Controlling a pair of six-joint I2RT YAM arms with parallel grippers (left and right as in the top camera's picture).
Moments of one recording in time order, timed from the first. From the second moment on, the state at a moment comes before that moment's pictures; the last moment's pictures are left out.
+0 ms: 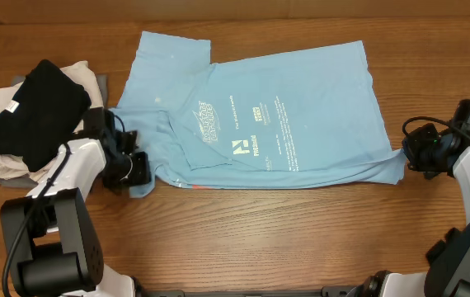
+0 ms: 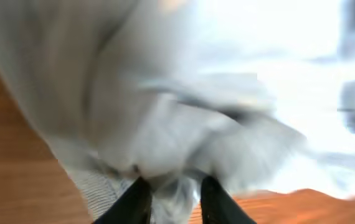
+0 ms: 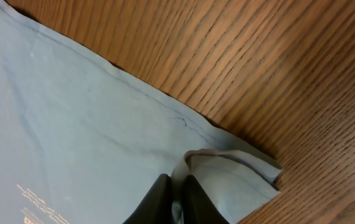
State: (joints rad) left arm 0.15 1.73 0.99 -0.79 0.25 0.04; right arm -0.43 1.57 1.03 -0.67 -0.23 0.64
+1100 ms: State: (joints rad) left arm -0.15 1.83 1.09 -0.65 0.40 -0.06; right arm -0.43 1.57 1.03 -0.67 -0.24 0.64
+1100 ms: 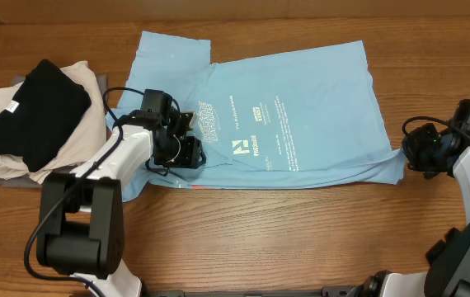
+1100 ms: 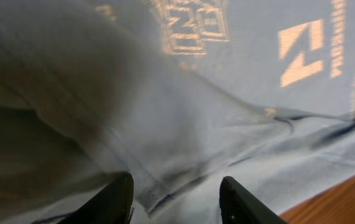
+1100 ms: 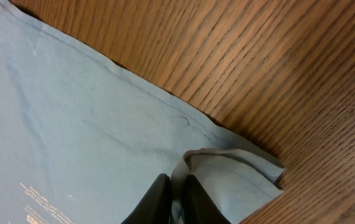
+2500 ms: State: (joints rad) left arm -0.04 1.78 1.37 -0.83 0.35 -0.10; right arm -0.43 1.57 1.03 -0.63 -0.24 0.64
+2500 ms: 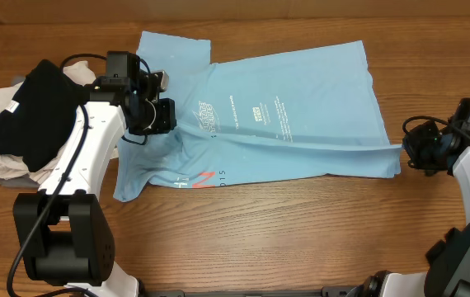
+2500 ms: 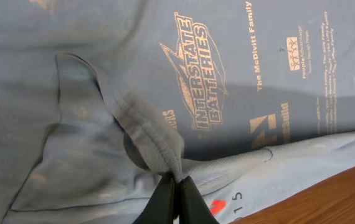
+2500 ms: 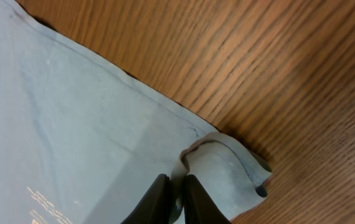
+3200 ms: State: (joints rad) left arm -0.04 1.78 1.37 -0.86 0.31 -0.10; right arm -0.38 1.57 1.03 -0.54 -0.24 0.64
